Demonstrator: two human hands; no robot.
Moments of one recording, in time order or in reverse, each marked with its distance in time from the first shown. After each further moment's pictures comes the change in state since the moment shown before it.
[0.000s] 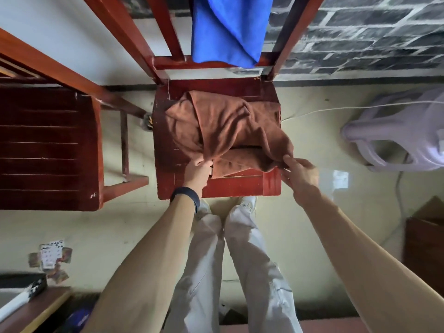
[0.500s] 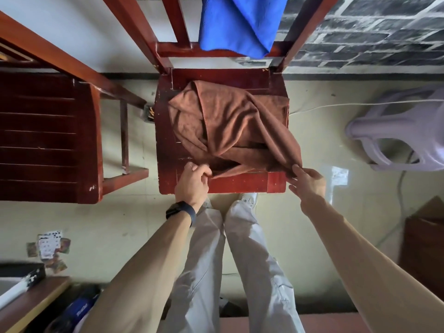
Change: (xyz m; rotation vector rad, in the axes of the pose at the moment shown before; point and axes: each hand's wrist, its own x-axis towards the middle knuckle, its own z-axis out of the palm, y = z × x) left_hand -0.003 -0.055 -0.030 0.855 0.222 0.654; right_hand 0.006 0.032 -0.007 -0.084 0.122 0.019
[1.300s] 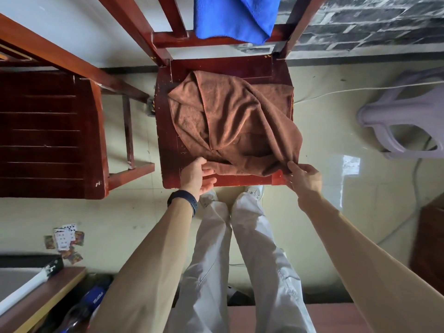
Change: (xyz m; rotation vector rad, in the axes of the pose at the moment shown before) left_hand 0.013 0.025 -0.019 -0.965 -0.261 -0.924; right_hand 0.006 0.022 0.009 -0.050 -0.063 0.040
